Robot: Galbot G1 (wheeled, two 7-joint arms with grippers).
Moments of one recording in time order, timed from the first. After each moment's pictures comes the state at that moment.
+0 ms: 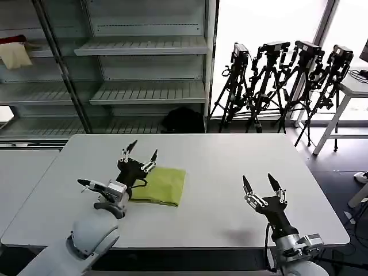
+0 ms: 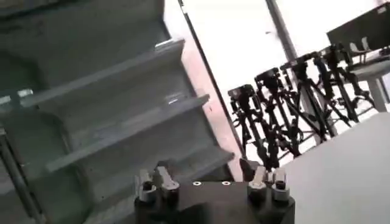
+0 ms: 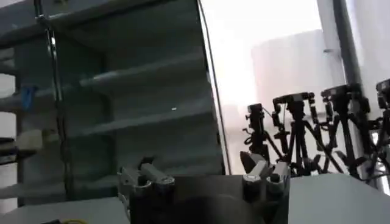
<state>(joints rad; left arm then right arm) 0.91 -0.84 -0.06 -2.13 -0.35 0.47 -0.38 -1.47 1.06 0.45 2.14 0.57 0.06 0.11</state>
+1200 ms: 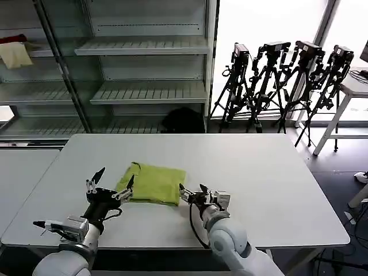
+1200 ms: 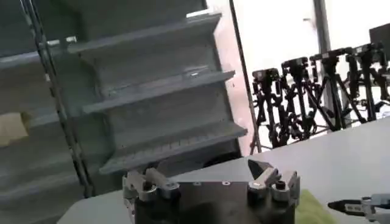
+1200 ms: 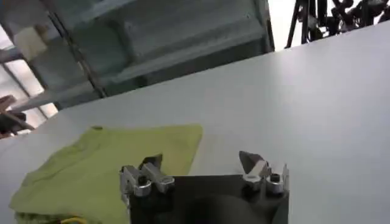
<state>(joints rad) 1.41 -1.00 -0.47 -2.34 -0.32 0.46 -0.25 -0.92 1.28 -0.06 1.88 0.85 -0.49 0.54</state>
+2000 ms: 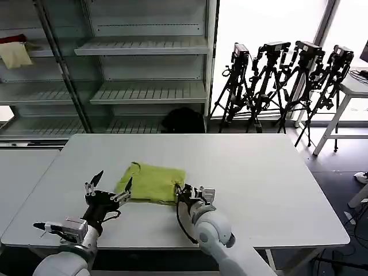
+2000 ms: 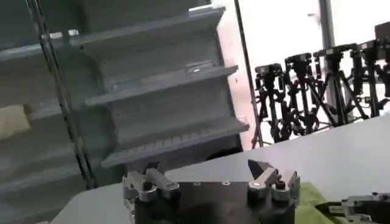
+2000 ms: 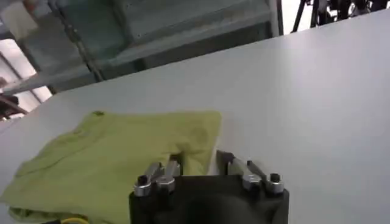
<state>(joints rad) 1.43 -1.02 -0.48 -2.31 -0.31 0.44 -0.24 -0.84 1.35 -0.12 1.78 0.86 -0.53 0.60</state>
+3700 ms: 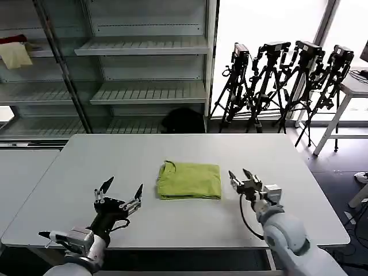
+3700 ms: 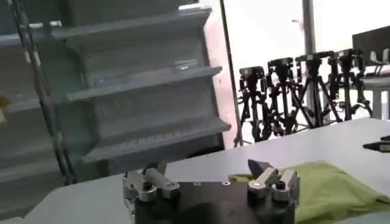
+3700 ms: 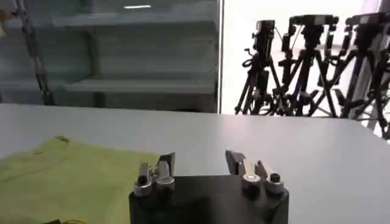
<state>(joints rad) 1.48 -1.03 -0.42 -2.40 -0.32 0.46 -0.25 -1.05 0.96 0.23 1.97 0.68 -0.44 0.30</state>
